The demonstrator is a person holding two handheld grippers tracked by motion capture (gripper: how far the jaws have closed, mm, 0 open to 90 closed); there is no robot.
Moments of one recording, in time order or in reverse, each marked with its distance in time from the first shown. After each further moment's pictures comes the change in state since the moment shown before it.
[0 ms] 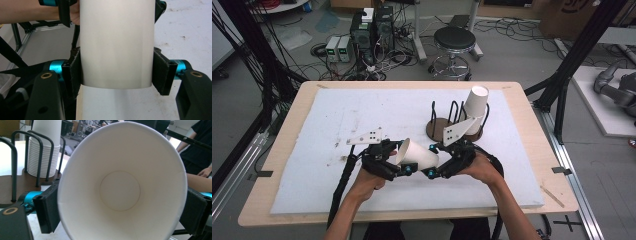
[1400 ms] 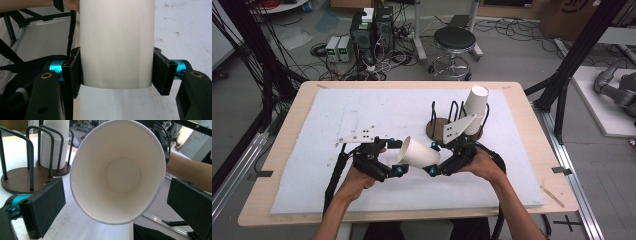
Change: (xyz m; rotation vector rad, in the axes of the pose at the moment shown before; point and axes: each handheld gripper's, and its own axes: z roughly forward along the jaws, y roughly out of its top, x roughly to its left) left arm -0.004 0.009 -0.020 0.076 0.070 0.027; right arm -0.002 0.006 -0.006 0.053 -0.027 0.001
